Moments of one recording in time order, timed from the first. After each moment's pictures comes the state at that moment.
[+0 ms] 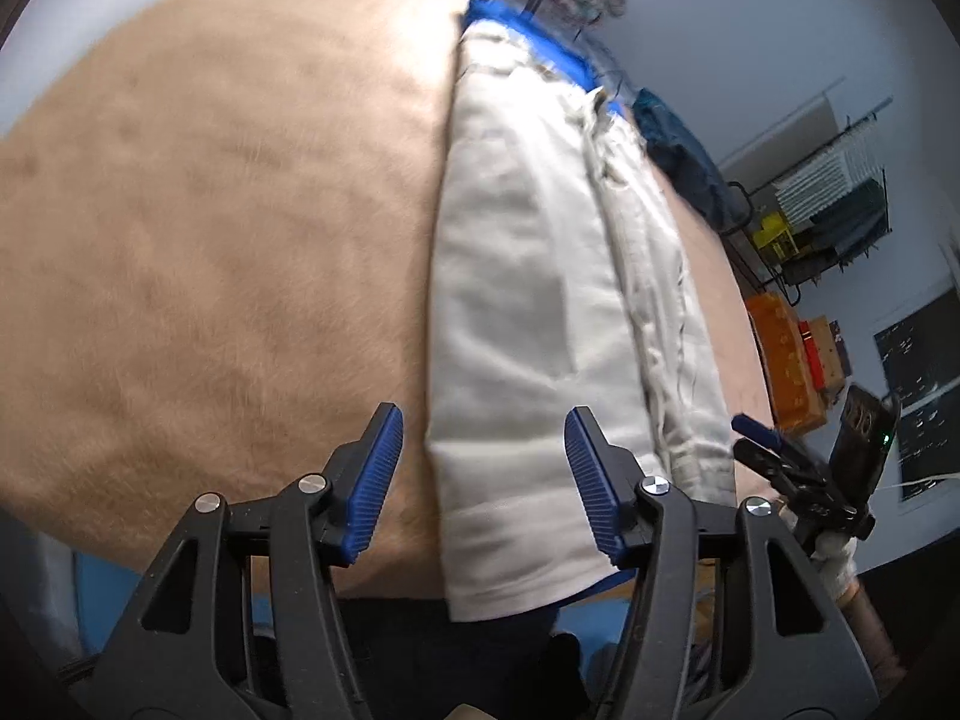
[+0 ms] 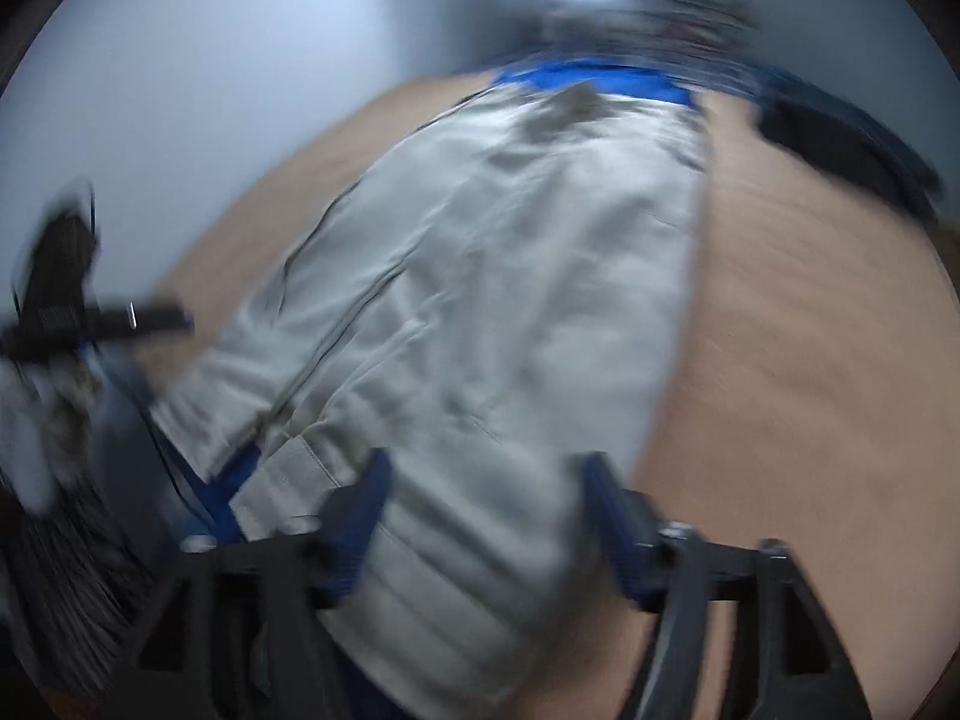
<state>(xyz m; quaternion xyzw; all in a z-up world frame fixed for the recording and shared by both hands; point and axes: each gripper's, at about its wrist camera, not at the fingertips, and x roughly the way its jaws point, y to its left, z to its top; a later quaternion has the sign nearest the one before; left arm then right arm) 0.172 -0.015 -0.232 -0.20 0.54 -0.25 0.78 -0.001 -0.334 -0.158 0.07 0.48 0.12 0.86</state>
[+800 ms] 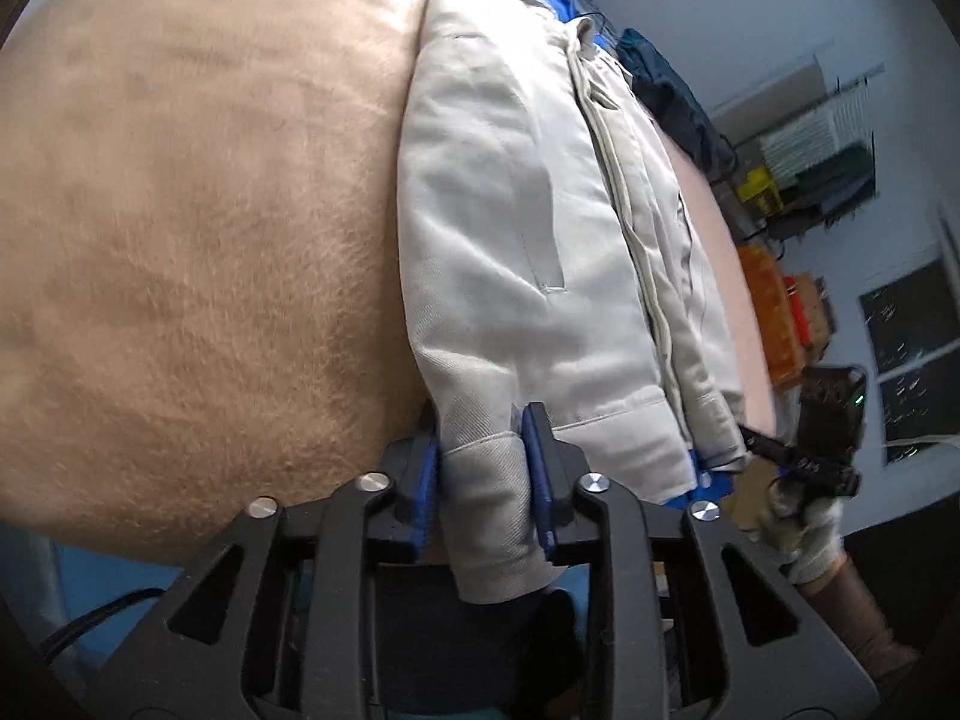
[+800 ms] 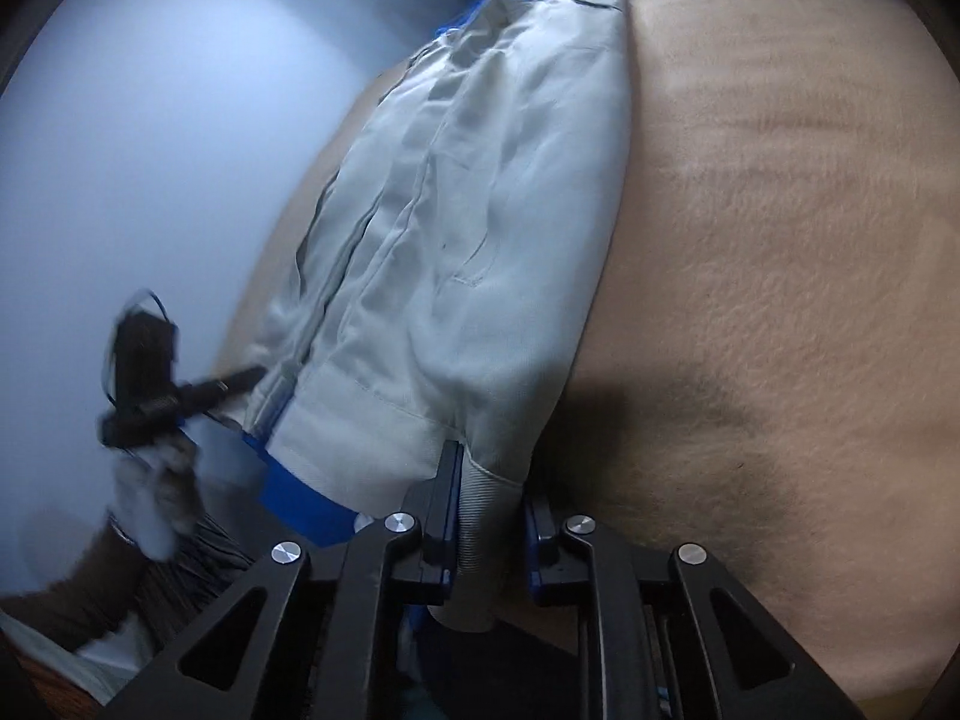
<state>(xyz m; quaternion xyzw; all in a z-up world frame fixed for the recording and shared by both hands) 0.156 -0.041 -0.255 -0.19 0.57 -0.28 0.74 -0.039 -0.370 -0.207 0.26 0.53 0.19 0.79</state>
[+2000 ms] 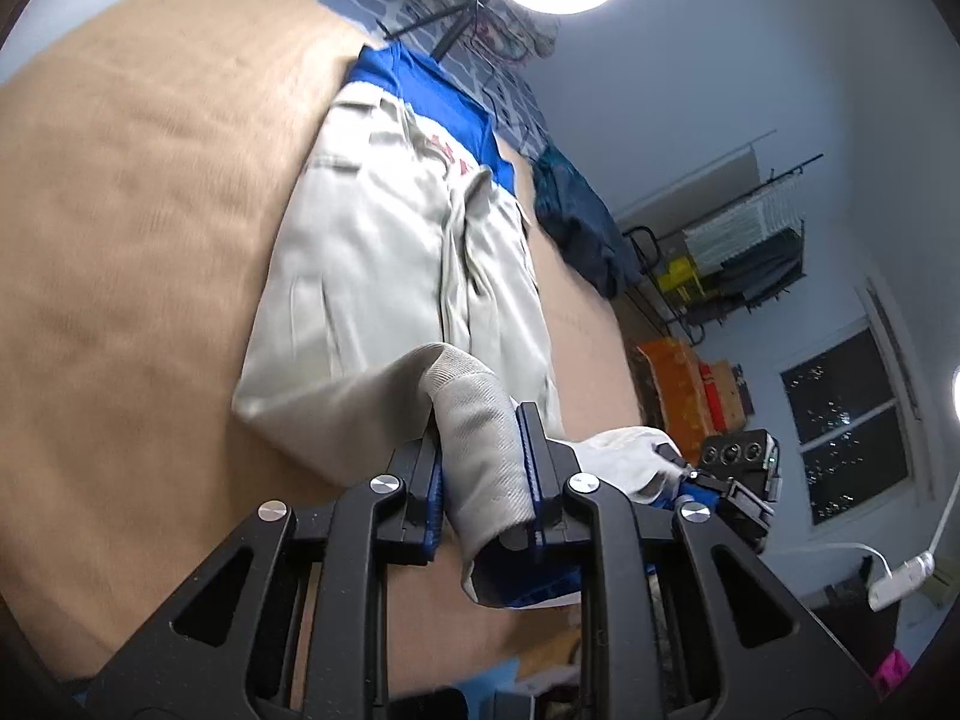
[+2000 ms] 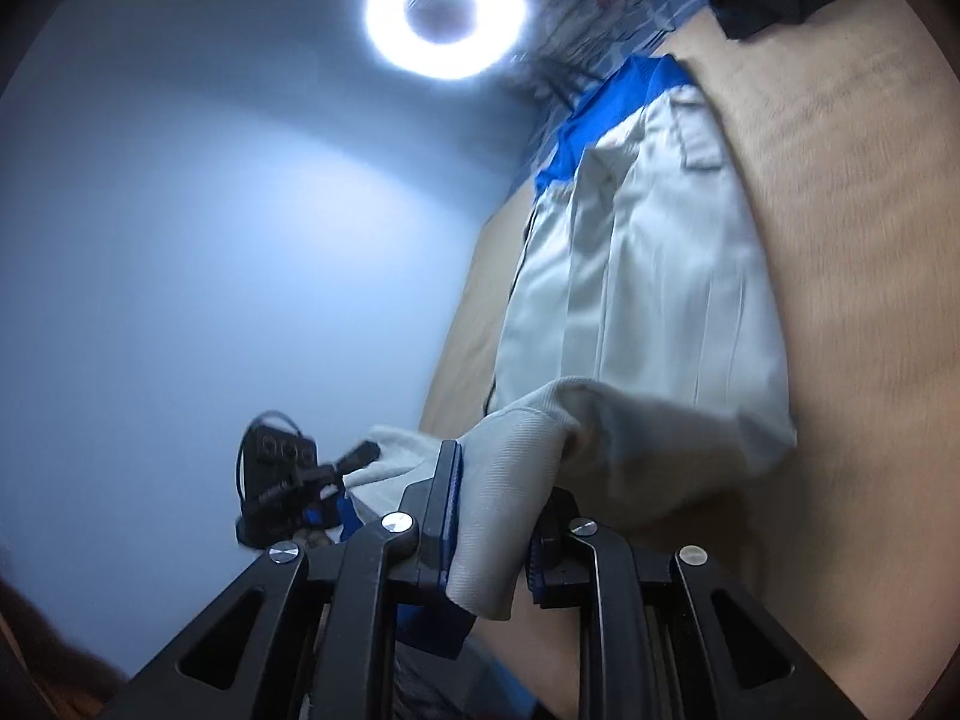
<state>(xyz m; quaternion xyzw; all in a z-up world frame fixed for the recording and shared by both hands) 0.252 -0.070 -0.160 -0.28 0.48 -0.32 0.77 0.062 -0.398 -0.156 0.43 0.37 0.26 0.78</state>
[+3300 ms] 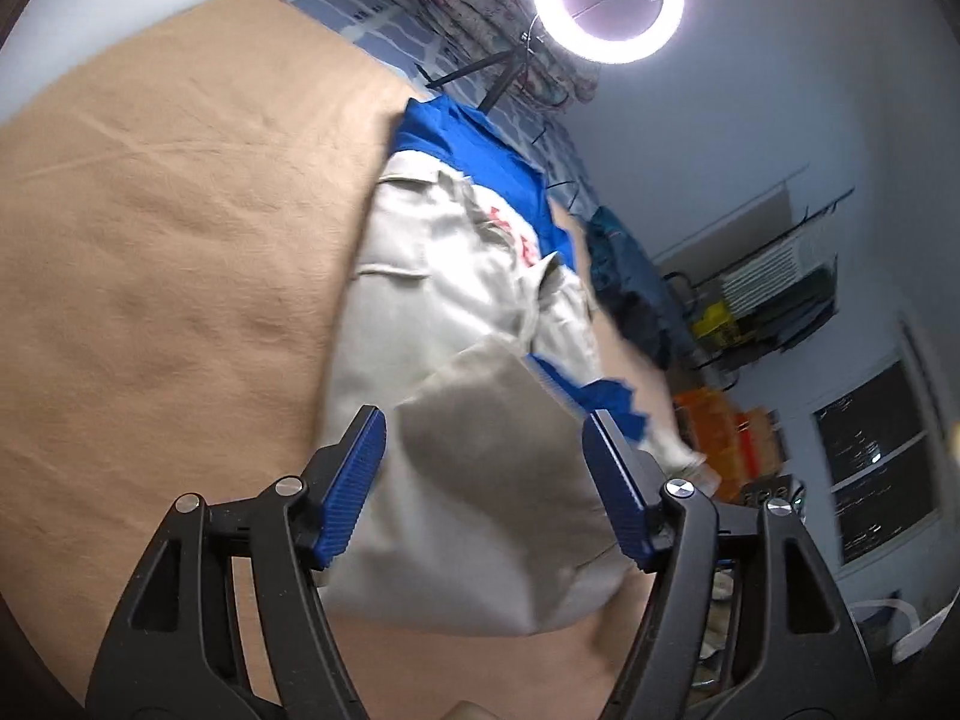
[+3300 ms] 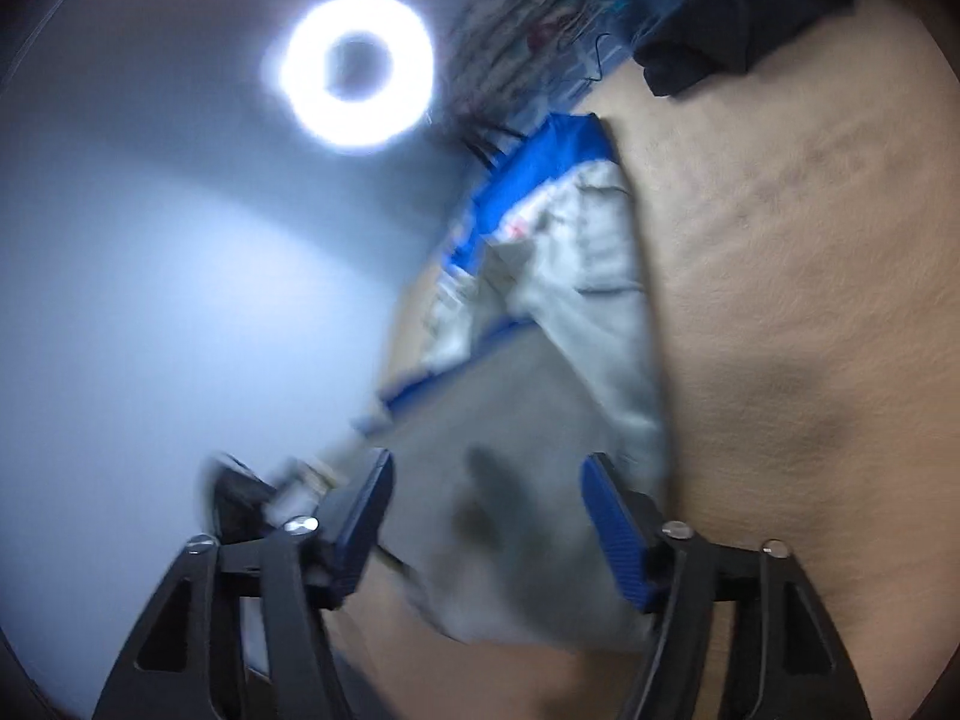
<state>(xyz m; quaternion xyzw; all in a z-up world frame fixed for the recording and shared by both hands) 0.324 -0.057 -0.195 -0.28 0.46 -0.28 0.79 0.123 -0.444 -0.171 0.40 0.39 0.17 0.81</state>
